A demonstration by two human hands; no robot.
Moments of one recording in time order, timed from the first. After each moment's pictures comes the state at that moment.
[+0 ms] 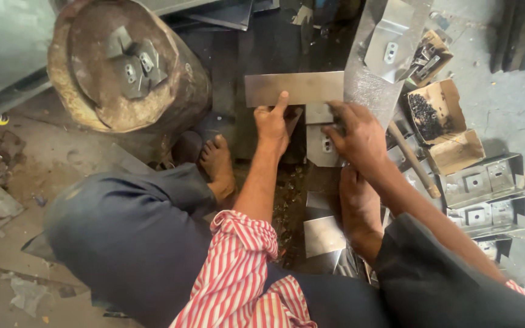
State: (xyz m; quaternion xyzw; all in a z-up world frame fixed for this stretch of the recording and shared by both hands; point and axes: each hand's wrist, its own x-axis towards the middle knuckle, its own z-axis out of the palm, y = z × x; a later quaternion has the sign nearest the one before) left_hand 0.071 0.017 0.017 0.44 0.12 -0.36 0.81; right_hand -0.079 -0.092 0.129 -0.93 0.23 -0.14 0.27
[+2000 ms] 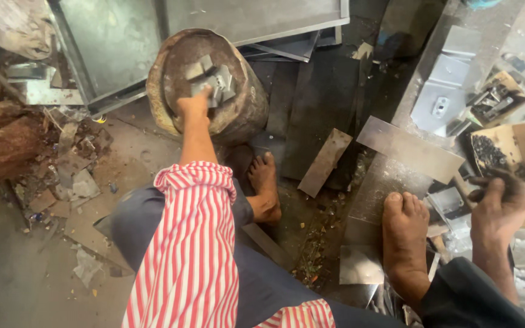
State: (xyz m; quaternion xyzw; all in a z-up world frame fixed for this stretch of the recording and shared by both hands) left_hand 0.355 0.182 0.019 0.90 0.25 -0.10 0.35; right_hand -0.237 -0.144 0.055 -0.66 0.48 -0.30 0.50
